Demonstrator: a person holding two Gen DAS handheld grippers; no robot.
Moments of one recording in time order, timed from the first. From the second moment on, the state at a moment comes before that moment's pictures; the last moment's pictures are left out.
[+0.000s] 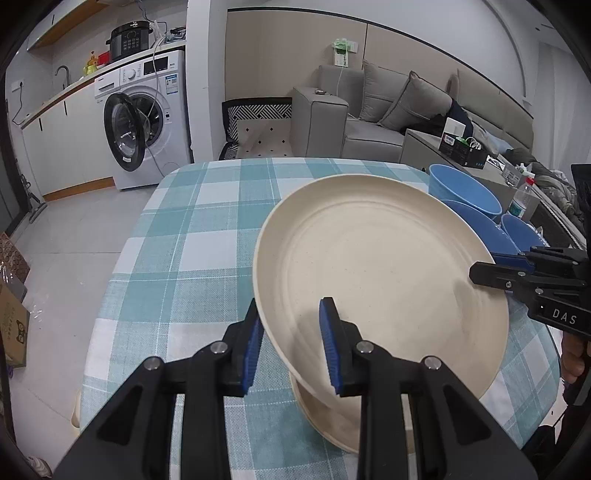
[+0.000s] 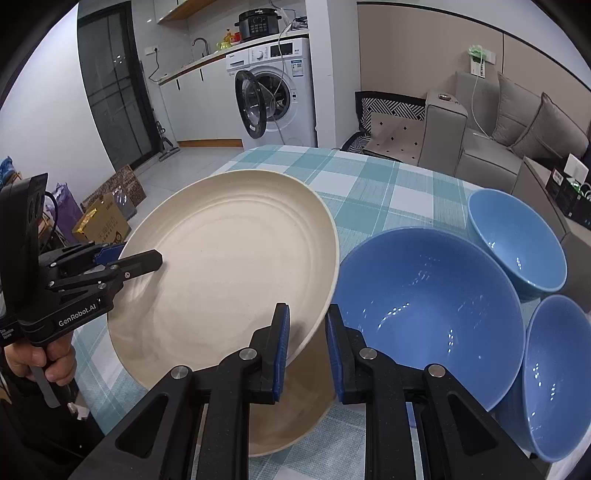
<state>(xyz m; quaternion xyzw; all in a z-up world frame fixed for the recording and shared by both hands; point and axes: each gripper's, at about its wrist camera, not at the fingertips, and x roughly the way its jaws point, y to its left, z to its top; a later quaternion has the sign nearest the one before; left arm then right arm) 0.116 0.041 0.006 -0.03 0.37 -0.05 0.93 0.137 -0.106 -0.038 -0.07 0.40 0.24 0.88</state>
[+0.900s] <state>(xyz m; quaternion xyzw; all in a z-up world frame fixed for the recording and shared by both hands) 0.096 0.033 -0.016 -0.01 0.40 -0.05 0.91 0.105 -0.111 -0.072 -0.06 0.41 0.24 0.88</state>
